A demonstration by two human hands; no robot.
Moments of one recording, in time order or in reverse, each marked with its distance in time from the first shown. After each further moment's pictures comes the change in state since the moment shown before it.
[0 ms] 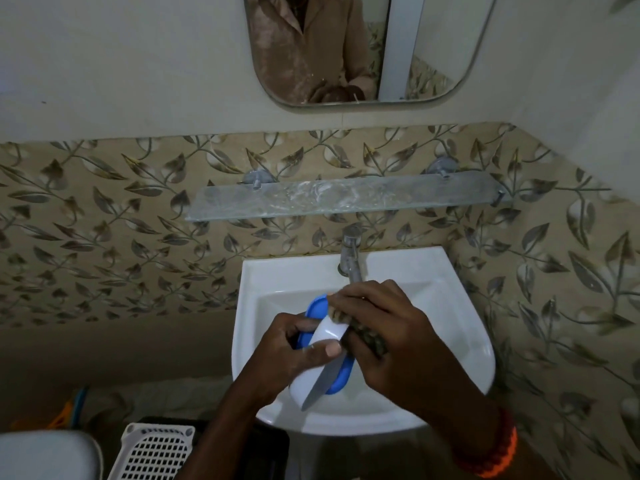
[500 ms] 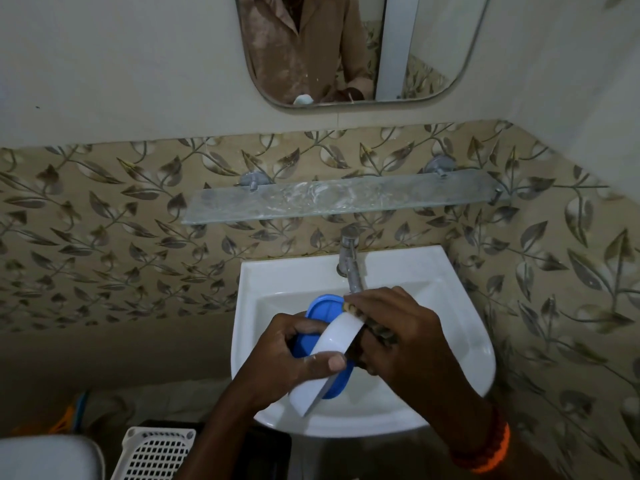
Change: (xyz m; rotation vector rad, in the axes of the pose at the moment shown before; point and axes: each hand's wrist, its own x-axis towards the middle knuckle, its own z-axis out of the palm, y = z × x) left_hand -0.010 0.027 0.002 0.140 -0.062 0.123; right_hand -0.005 0.007 0.001 -0.008 0.142 0.137
